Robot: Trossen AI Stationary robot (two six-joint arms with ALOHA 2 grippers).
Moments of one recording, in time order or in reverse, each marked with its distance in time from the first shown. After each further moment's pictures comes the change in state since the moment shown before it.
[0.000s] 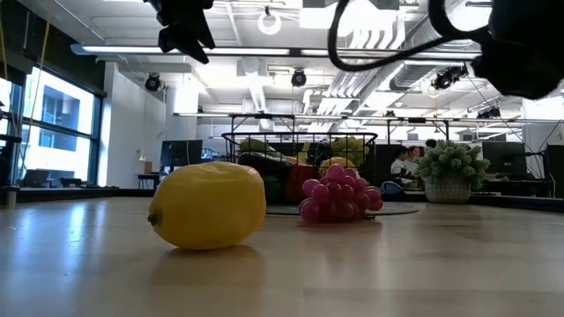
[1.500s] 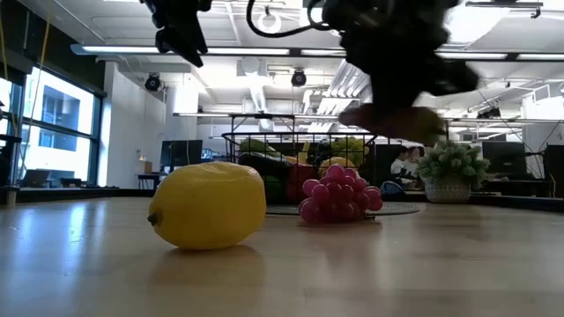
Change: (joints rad) left arm 0.000 0.001 0.000 -0.054 -0.002 0.053; right arm -0.354 -0.150 0.000 0.047 0.289 -0.558
